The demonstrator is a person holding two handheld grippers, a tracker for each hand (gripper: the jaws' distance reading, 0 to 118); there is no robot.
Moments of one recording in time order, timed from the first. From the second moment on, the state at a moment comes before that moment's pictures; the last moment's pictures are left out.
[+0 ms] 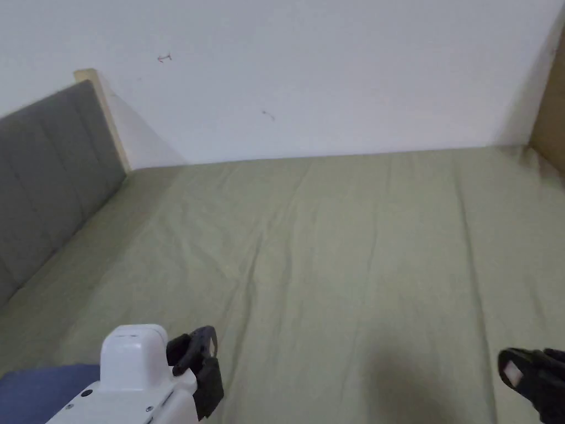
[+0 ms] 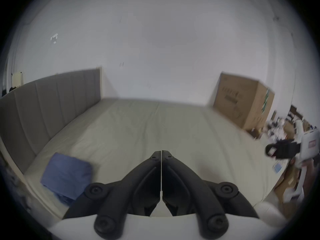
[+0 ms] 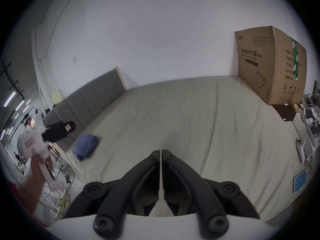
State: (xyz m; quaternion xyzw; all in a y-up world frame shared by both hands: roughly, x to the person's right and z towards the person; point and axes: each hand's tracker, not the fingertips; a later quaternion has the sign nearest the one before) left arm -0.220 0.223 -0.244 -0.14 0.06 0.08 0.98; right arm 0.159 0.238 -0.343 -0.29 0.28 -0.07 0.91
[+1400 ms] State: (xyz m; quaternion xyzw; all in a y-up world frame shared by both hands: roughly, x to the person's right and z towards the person) left arm -0.147 0.271 -0.202 0.05 0.11 -0.02 0.99; right arm 0.166 0.251 -0.274 0.02 0.09 0.02 1.00
